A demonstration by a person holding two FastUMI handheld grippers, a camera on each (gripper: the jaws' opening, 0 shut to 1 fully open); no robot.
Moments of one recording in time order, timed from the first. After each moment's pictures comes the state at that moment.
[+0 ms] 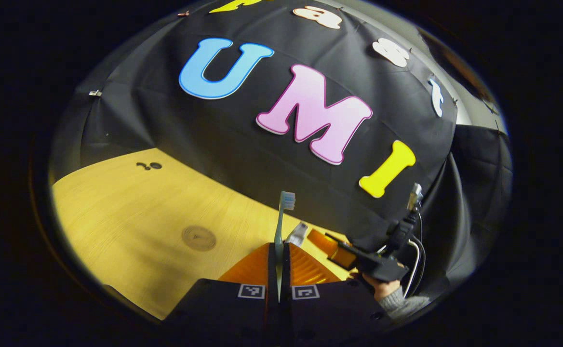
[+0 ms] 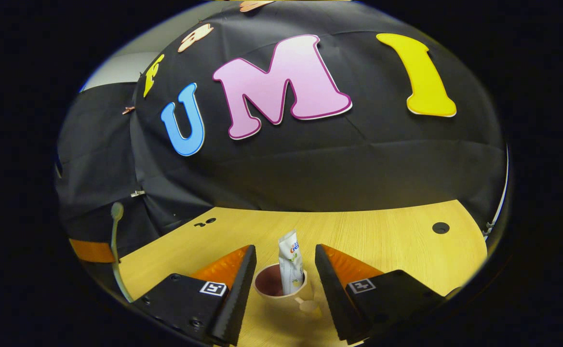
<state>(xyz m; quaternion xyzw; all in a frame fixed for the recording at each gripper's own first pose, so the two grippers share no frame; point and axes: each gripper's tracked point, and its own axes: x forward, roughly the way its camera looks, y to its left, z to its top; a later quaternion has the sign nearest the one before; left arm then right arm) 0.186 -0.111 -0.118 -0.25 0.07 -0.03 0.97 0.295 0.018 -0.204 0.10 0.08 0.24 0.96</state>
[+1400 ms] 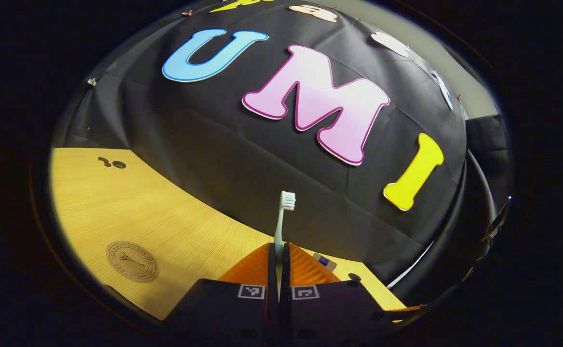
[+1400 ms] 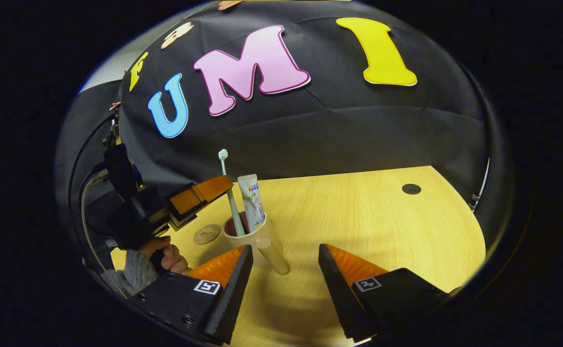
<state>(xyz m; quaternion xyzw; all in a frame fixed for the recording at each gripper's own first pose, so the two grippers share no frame) 0.370 -0.148 -0.190 -0.23 -0.01 0.00 0.97 0.250 -0.049 -0.282 0.11 0.16 0.21 0.96</state>
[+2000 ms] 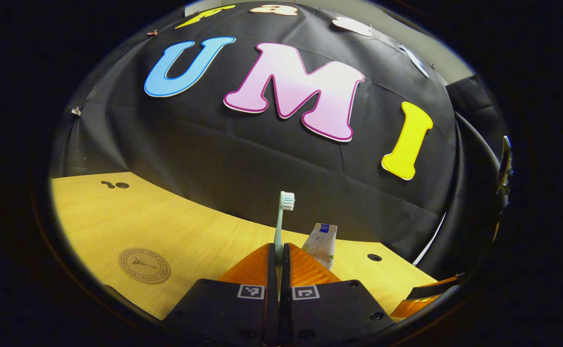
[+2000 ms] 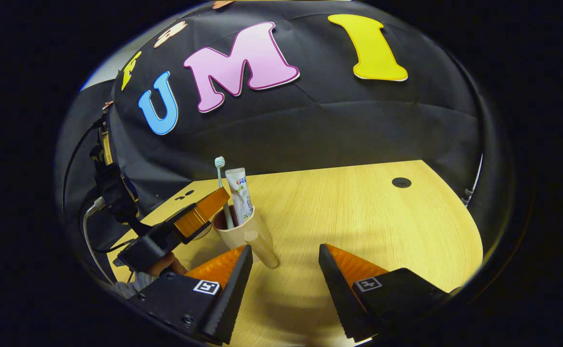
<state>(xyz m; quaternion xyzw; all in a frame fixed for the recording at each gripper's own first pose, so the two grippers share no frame) 0.364 -0.160 -0.220 -0.14 -0.02 0.01 0.99 0.249 -0.061 -0.292 0.10 0.18 0.19 0.96</state>
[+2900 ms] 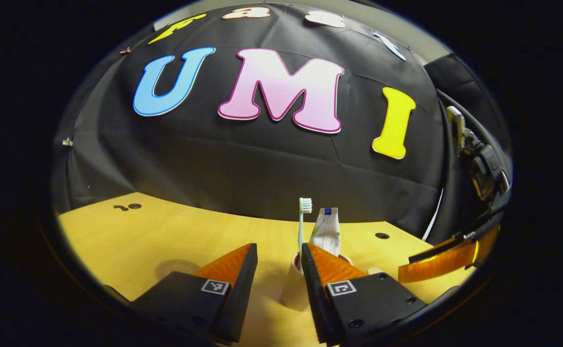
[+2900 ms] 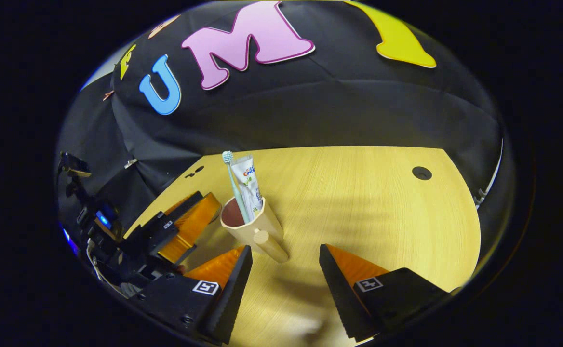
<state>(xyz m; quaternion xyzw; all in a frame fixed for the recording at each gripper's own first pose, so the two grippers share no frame) 0.310 -0.130 -0.223 -0.06 0.01 0.00 1.00 0.259 -0.041 -0.290 0.07 0.30 0.25 0.92</state>
